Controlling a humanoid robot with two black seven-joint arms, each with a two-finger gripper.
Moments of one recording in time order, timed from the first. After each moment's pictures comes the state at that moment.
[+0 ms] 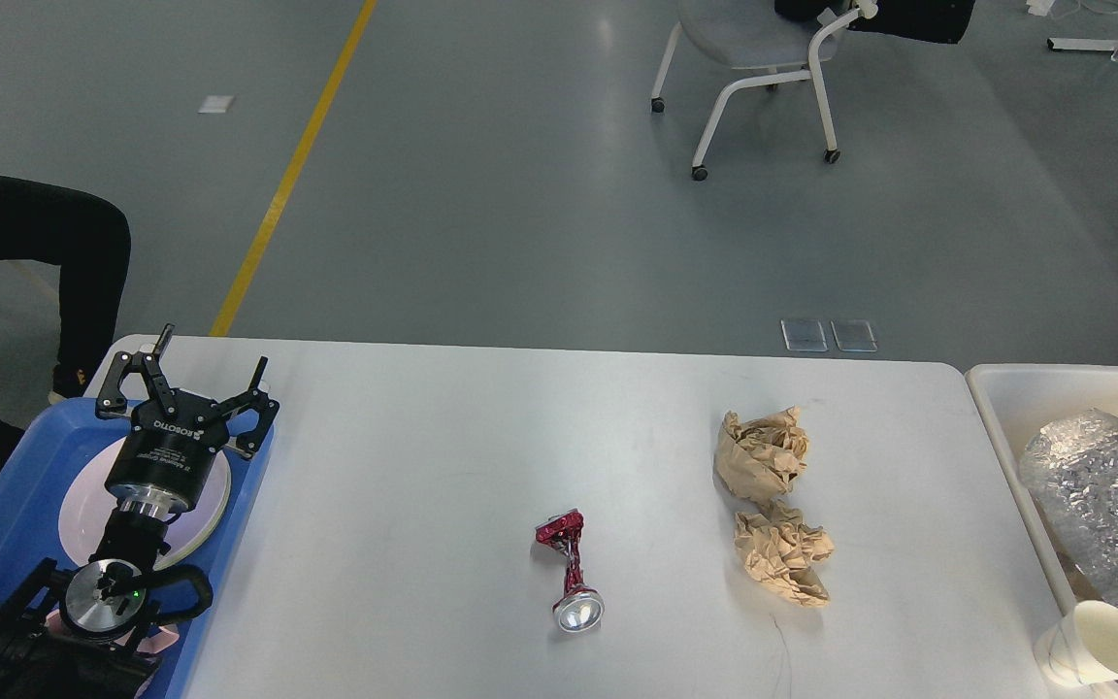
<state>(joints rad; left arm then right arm) -0.34 0.16 -1.43 -0.63 0.10 -0.71 -0.11 0.60 -0.43 -1.04 0.08 0.23 0.03 -0.20</state>
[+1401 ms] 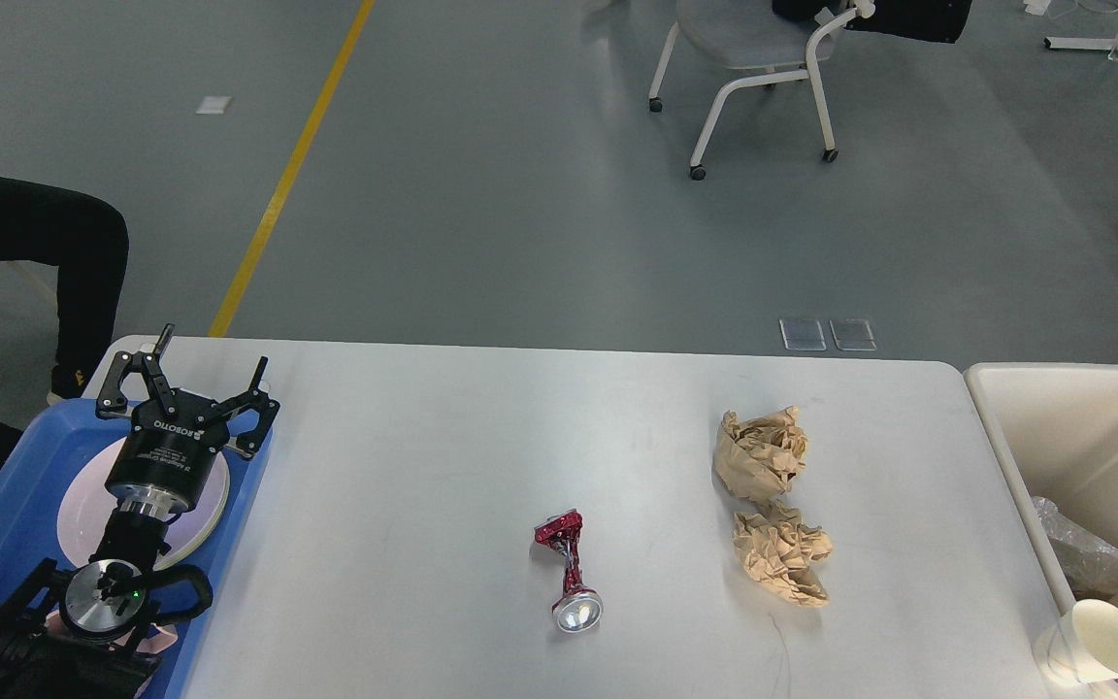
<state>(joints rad) -0.34 0.16 -1.43 -0.63 0.10 -0.71 -0.11 1.09 -0.54 -1.05 0.34 0.03 0.17 -0.20</state>
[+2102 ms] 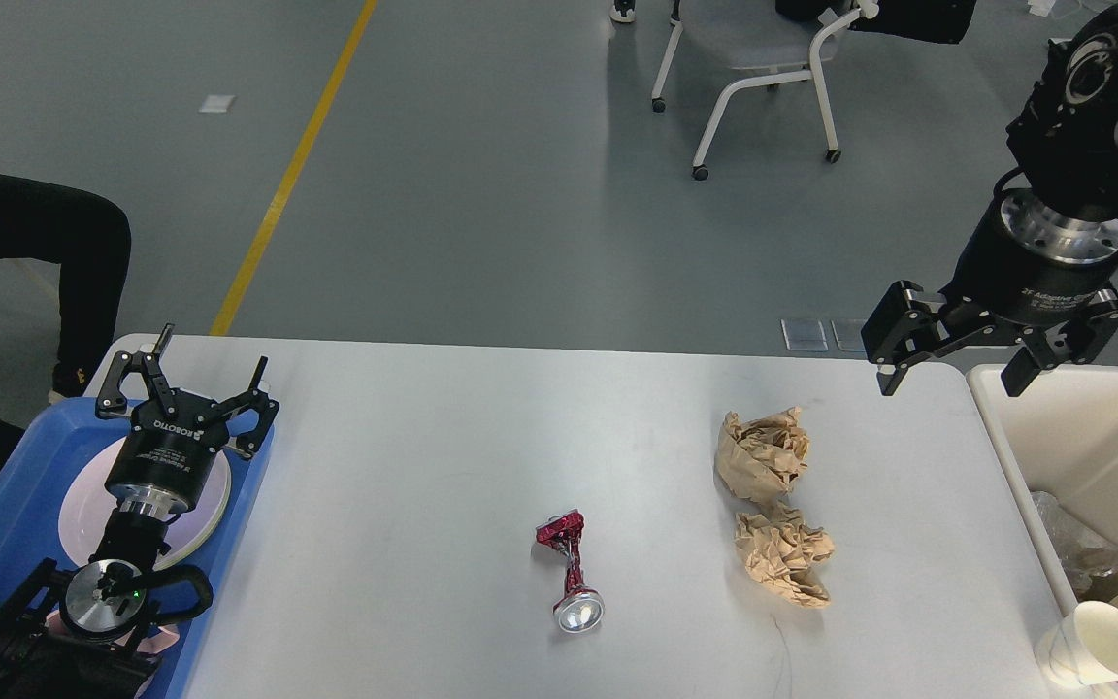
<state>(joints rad) -0.34 0.16 -1.43 -0.63 0.10 -0.71 -0.11 2.28 -0.41 -1.19 1.39 -0.02 0.96 -0.35</state>
